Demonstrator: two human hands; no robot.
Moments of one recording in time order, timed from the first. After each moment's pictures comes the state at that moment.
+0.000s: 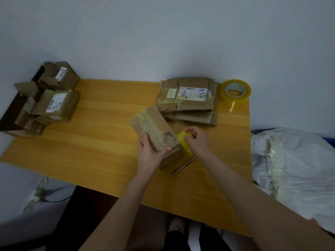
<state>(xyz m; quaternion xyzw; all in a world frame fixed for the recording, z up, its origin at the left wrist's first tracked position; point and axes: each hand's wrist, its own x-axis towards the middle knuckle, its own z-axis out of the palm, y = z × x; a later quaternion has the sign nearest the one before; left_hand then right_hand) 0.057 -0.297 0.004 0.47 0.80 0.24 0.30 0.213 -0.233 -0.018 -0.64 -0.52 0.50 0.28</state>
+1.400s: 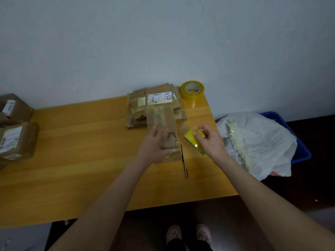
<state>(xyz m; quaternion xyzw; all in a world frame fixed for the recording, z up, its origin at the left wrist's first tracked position) 0.057 -0.283 0.023 0.80 0.54 0.06 0.24 0.261 -0.333 0.034 -0.68 -0.46 0.38 0.43</state>
